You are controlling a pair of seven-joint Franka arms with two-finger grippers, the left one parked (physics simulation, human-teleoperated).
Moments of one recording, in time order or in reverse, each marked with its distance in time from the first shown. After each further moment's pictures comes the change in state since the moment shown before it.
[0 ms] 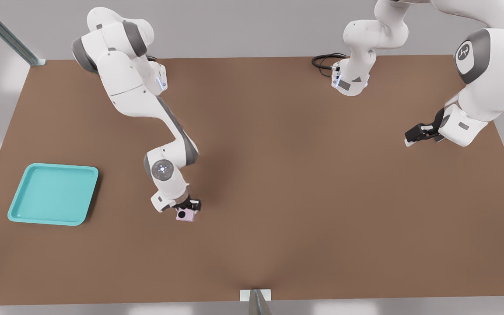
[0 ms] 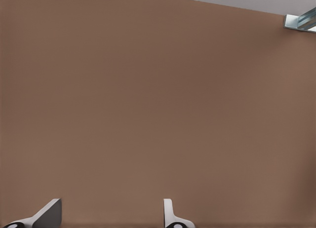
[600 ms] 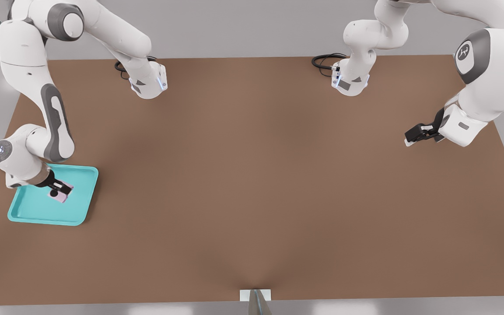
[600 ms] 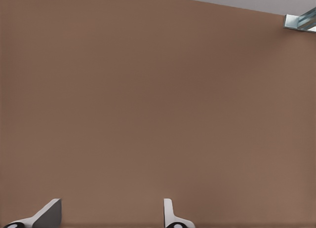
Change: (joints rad) arm -0.822 -0.212 0.053 -0.258 0.005 -0.058 -0.535
